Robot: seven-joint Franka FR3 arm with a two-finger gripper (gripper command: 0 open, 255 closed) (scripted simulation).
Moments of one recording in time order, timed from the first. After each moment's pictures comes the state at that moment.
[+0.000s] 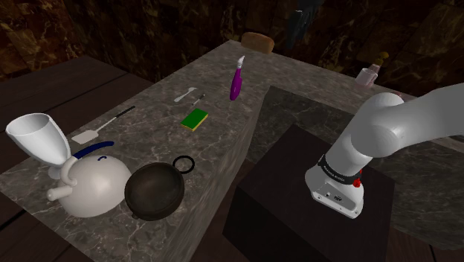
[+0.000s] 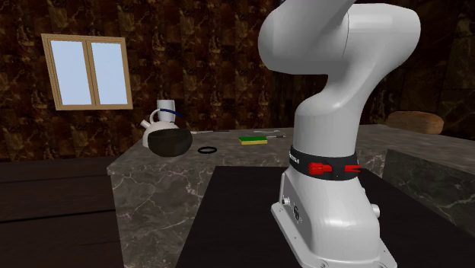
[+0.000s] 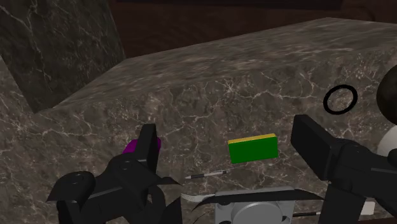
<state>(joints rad) -0.01 -0.75 0.00 -2.34 -0.10 1.61 -0.08</state>
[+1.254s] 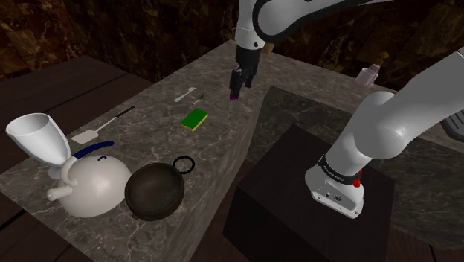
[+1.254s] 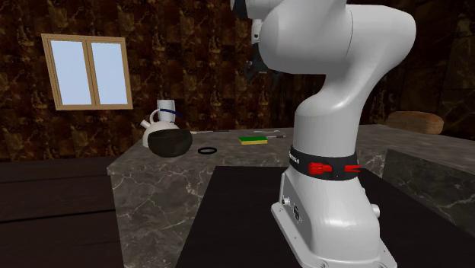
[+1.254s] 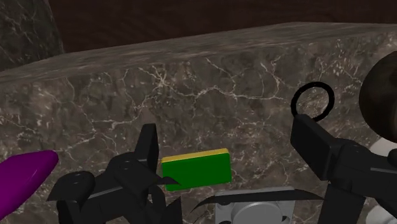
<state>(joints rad) 0.10 -0.36 0.10 -2.48 0.05 2.08 0.02</state>
